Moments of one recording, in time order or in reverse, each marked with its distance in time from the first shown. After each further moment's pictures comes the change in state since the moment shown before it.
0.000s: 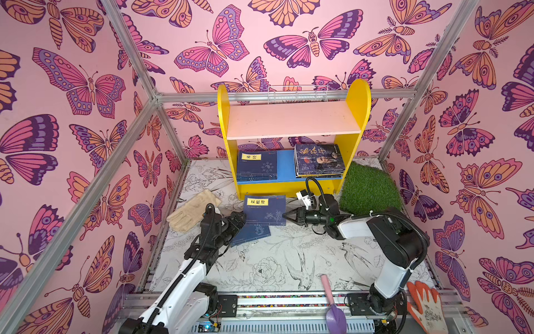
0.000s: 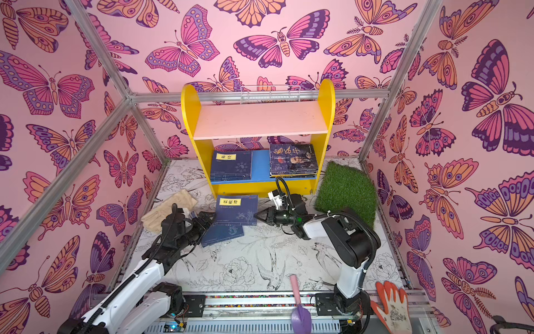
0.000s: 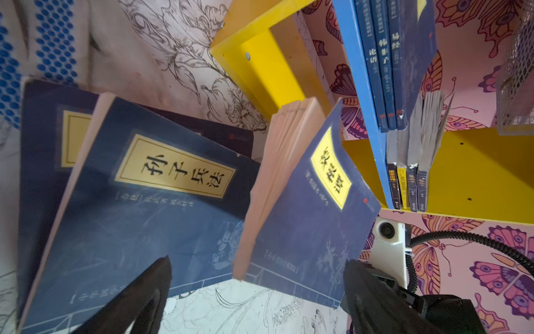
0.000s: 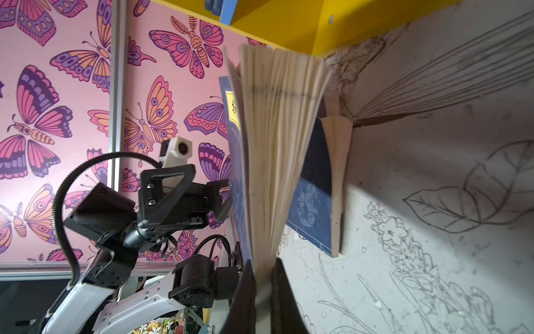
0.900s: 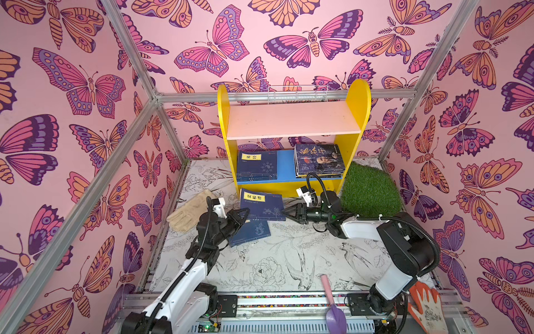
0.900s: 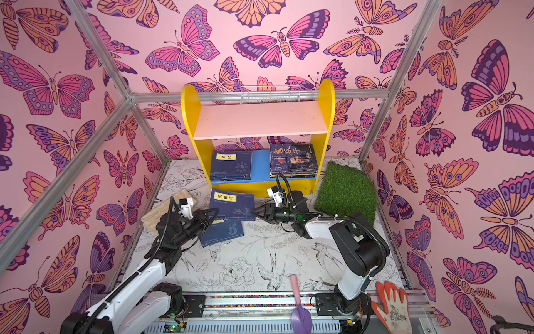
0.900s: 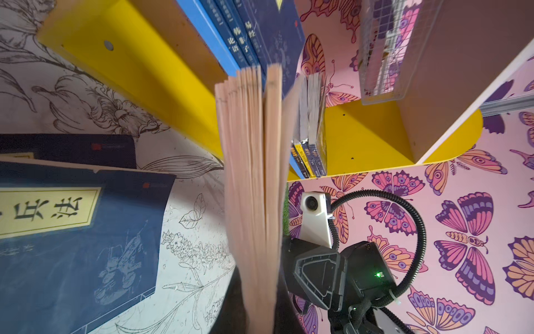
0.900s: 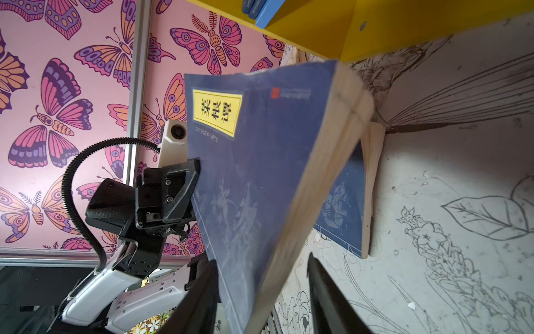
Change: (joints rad) left arm 0.008 0.004 -0.050 0.396 0.186 -0.077; right arm 0.004 -0.079 0.015 -0.068 0.002 0.010
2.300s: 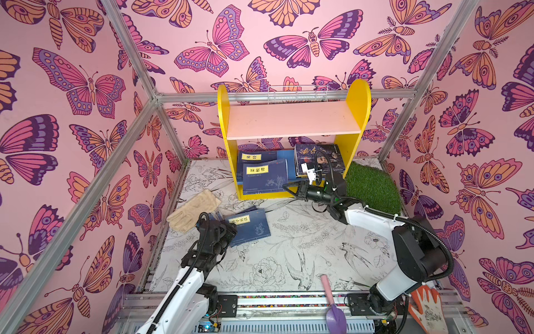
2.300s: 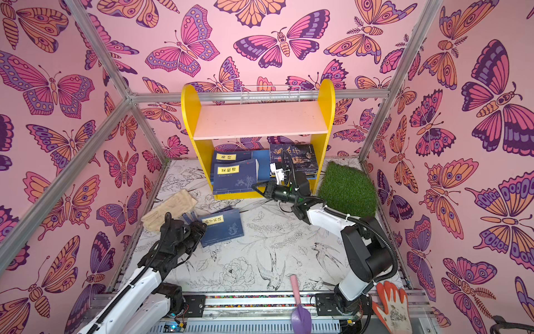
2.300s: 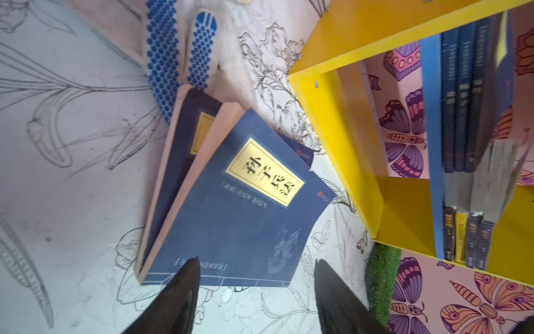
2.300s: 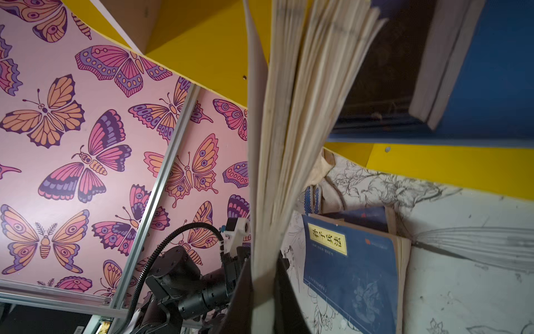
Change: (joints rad) left arm 0.000 -0.120 0.014 -0.620 -0.389 0.011; right arm -0.035 -0.051 0.306 -0.179 0.125 -0.049
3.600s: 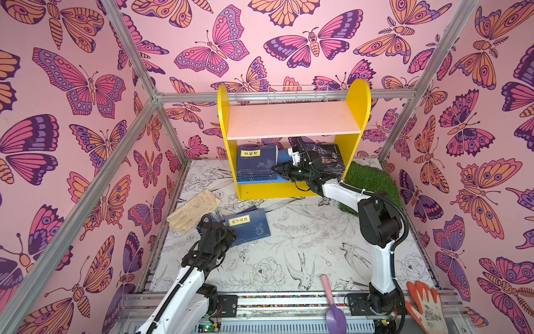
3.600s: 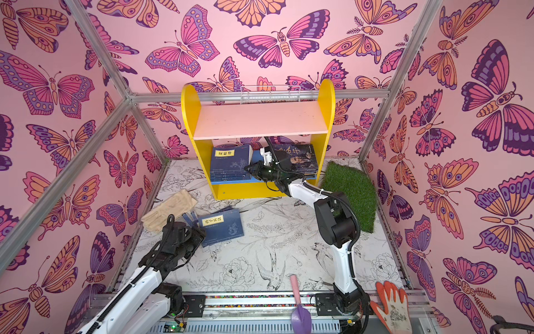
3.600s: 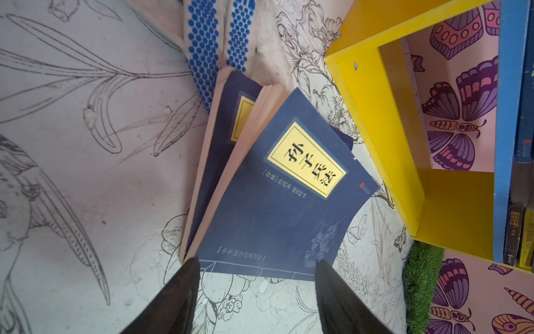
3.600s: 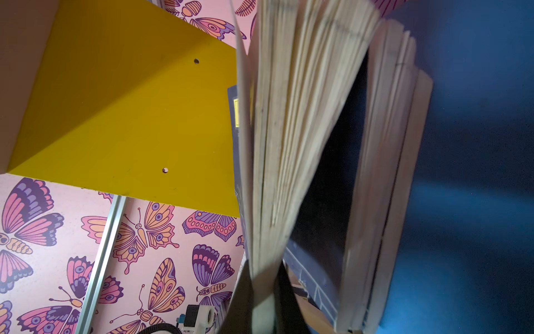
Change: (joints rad) left arm 0.001 0.015 -0.002 -0.068 -0.015 0.058; right arm -0.013 0.434 0.544 -0.269 0.081 -0.022
